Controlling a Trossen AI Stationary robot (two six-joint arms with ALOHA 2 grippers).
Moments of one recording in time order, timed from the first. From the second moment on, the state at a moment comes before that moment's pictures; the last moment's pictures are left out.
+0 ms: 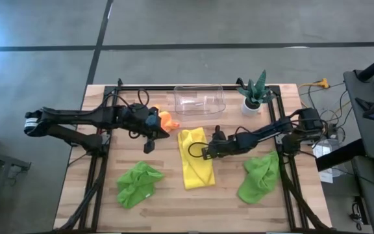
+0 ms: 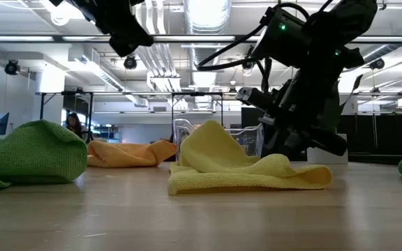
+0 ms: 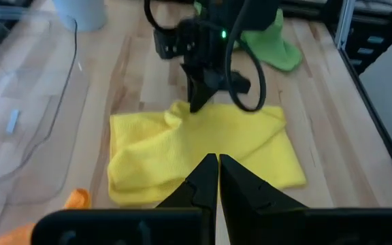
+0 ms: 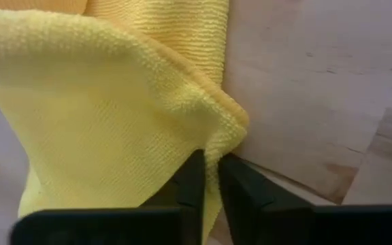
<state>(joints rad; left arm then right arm) 0.09 1.10 0.93 -0.42 0.14 -0.06 0.12 1.72 0.82 -0.16 0.19 1.34</state>
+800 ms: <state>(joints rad) 0.09 1.10 0.93 -0.42 0.14 -0.01 0.15 1.59 1.14 -0.54 0.21 1.17</state>
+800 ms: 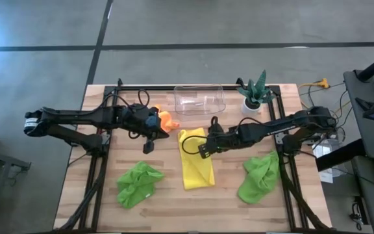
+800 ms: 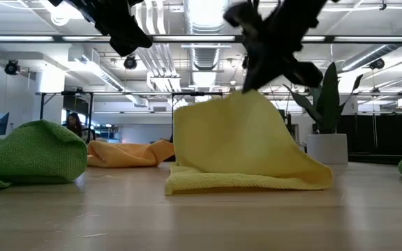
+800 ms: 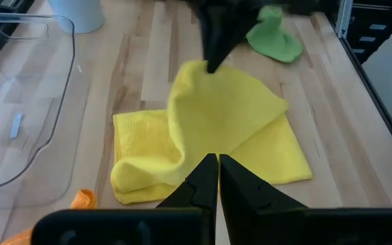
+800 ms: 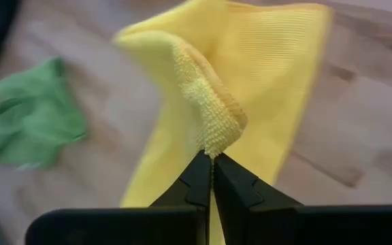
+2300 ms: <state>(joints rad) 0.09 0.91 0.92 -0.56 0.12 -0.01 0.25 2.12 1.61 -0.24 0.04 1.17</state>
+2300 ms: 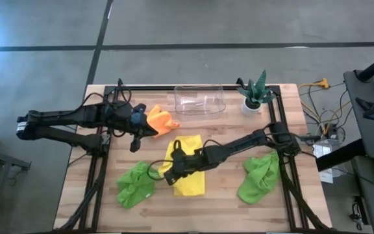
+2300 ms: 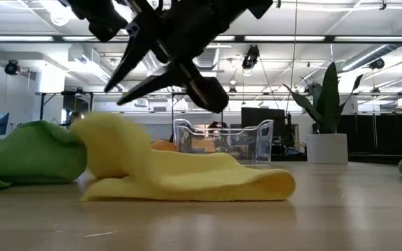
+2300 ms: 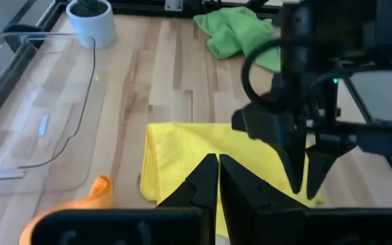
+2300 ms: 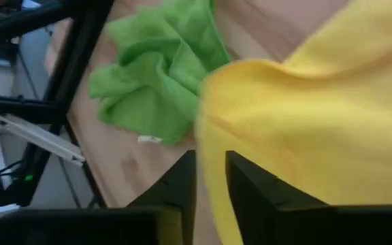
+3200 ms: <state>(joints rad) 0.09 0.77 0.86 -0.58 0.12 -0.03 0.22 2.08 1.54 -0.79 0.02 0.48</state>
